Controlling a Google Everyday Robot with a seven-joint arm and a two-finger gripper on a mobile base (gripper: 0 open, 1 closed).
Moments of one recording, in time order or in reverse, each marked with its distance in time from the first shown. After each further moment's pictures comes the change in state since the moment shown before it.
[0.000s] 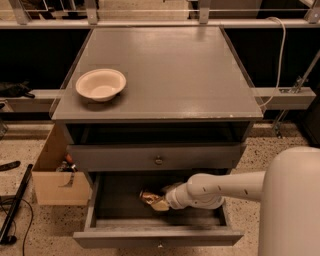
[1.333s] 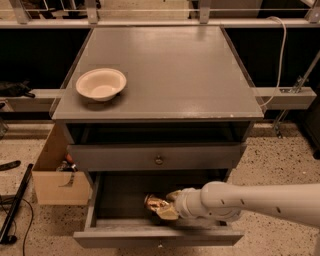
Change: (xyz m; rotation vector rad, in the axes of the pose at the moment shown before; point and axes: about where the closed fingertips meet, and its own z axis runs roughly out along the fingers) arm -0.002 0.035 -0.080 0.036 -0.025 -0.014
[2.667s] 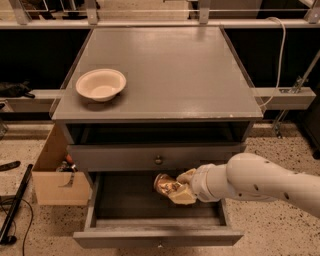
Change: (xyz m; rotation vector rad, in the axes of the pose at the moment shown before) arm -0.089 0.009 -0.160 0.044 0.005 -0.114
